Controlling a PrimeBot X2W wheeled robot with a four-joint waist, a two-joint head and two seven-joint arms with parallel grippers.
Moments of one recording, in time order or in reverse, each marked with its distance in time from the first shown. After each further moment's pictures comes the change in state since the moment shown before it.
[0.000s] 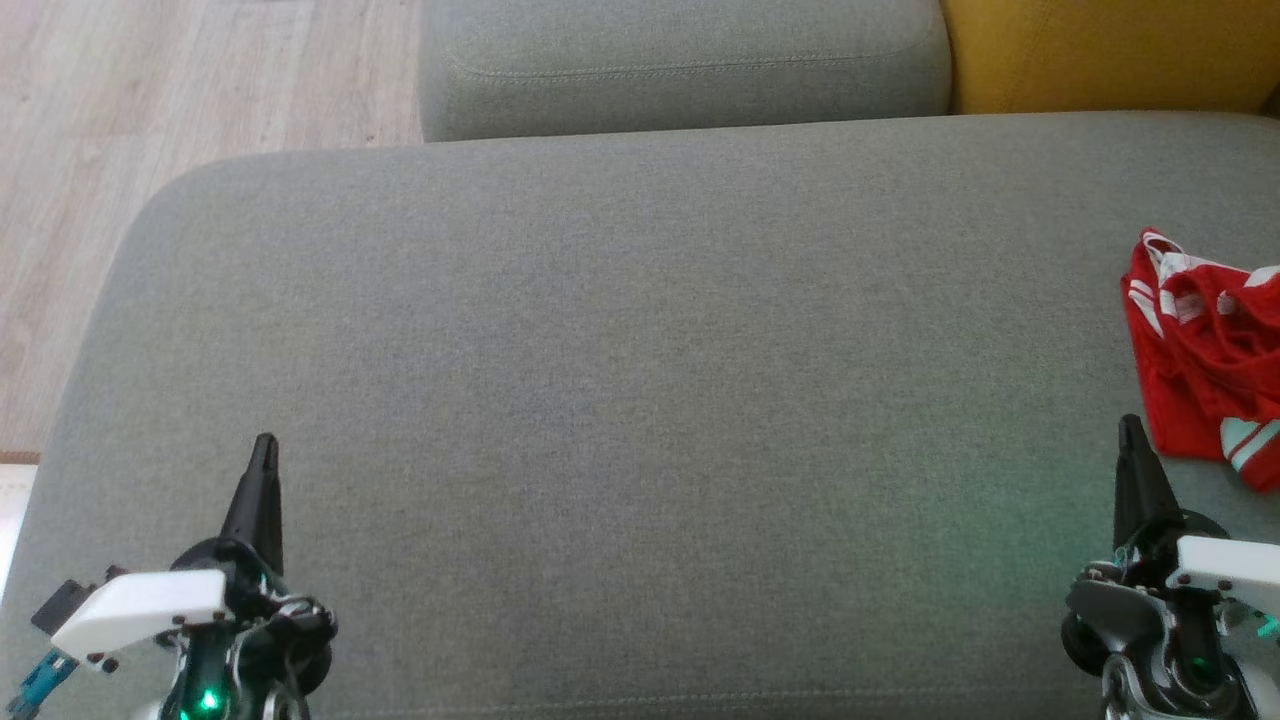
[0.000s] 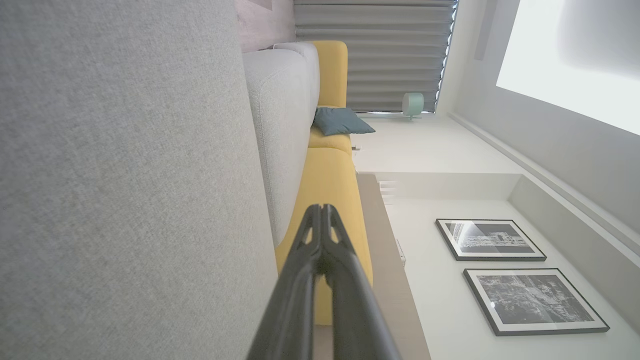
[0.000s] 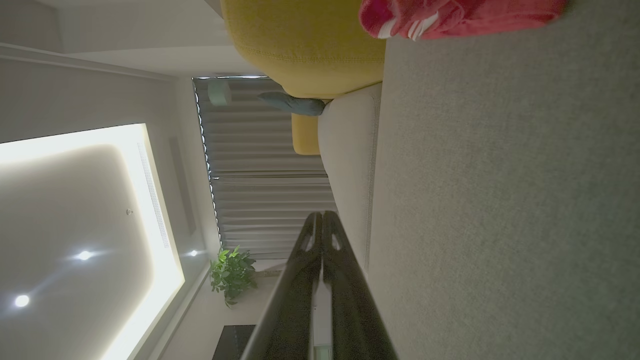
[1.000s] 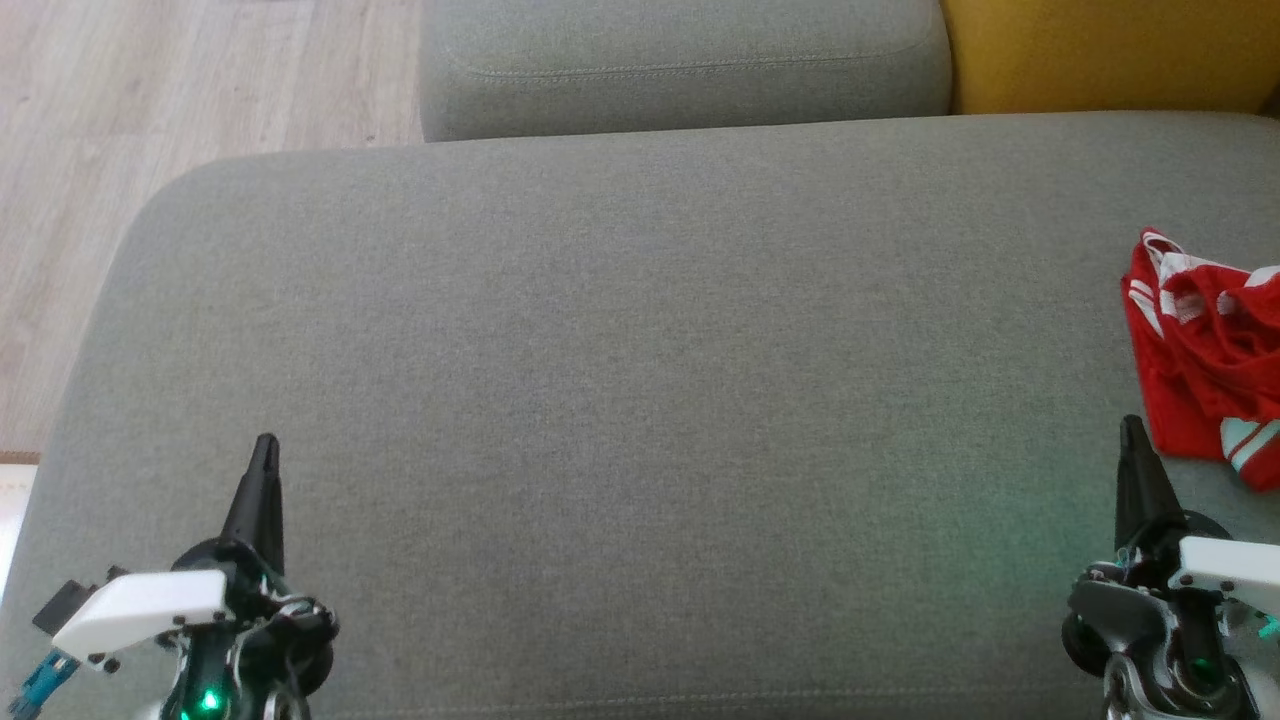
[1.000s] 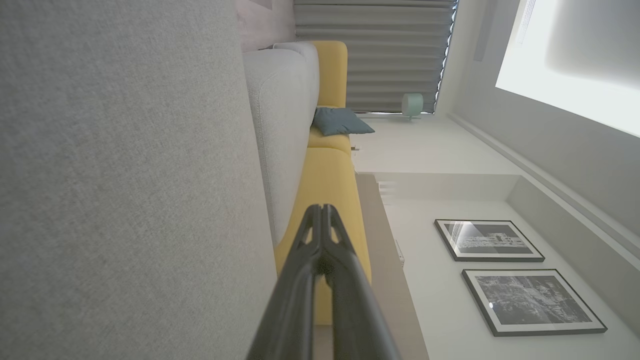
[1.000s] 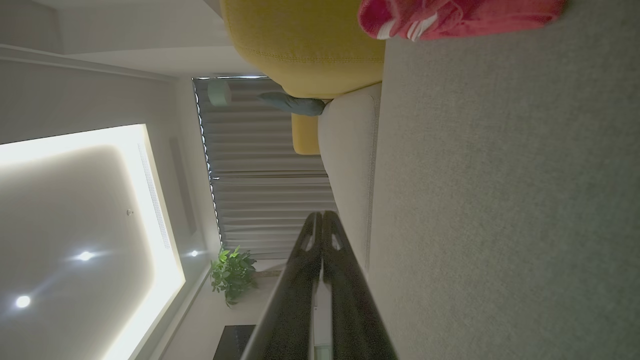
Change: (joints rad) left arm 0.000 -0.005 0.005 0.000 0.000 0.000 0.004; right arm 0.000 0.003 -0.008 0.001 0.000 0.000 0.010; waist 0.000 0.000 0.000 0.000
